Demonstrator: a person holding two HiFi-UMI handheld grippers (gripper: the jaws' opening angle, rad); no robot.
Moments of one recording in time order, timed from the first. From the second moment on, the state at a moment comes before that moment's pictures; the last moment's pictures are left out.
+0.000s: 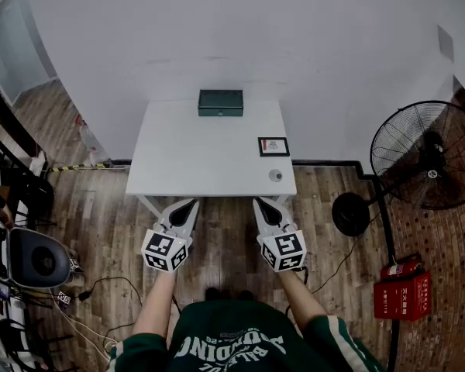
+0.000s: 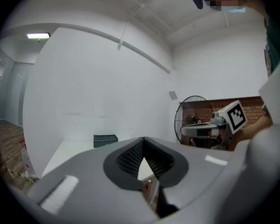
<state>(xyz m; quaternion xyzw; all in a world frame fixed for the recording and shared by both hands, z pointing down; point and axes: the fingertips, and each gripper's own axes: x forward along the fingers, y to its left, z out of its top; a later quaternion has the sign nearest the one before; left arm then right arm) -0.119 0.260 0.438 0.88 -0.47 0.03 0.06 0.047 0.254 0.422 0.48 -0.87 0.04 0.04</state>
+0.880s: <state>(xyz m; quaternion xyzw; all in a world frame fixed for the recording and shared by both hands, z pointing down) -0.181 0.233 0.454 0.89 -0.45 0.04 0.05 -0.005 0.234 0.446 0.50 -0.86 0.04 0.06</state>
